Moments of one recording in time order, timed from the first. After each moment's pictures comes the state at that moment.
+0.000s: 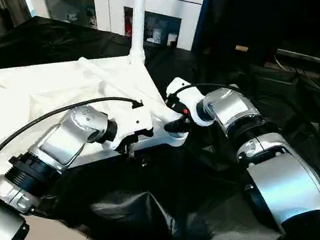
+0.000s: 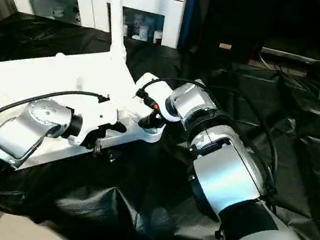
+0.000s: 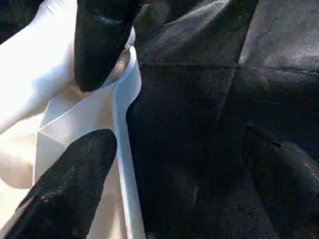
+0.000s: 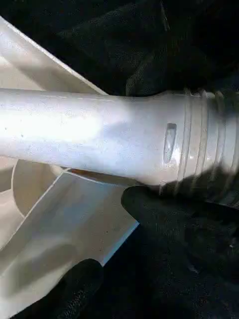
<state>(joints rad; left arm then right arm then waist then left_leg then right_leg) -0.58 0.46 -0.36 0.18 0.03 0.45 -1.10 -1.25 -0.11 0.40 1.26 -0.23 0.42 0.94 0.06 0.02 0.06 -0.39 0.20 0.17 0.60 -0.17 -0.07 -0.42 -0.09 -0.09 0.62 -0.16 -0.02</state>
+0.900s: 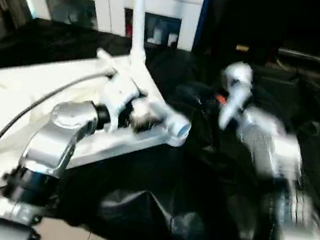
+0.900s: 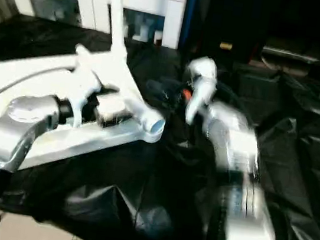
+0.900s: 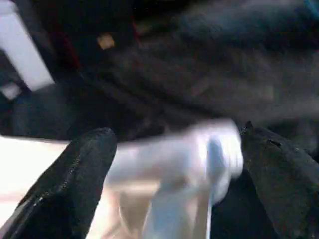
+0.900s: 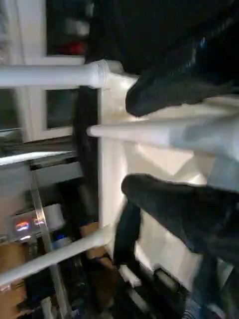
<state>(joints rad) -0.45 0.26 -0.01 -0.02 -0.14 0.46 -0.73 -0.54 -0.12 -0.16 0.22 0.30 0.44 0.85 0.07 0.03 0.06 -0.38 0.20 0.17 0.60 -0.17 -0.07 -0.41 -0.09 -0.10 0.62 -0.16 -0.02</state>
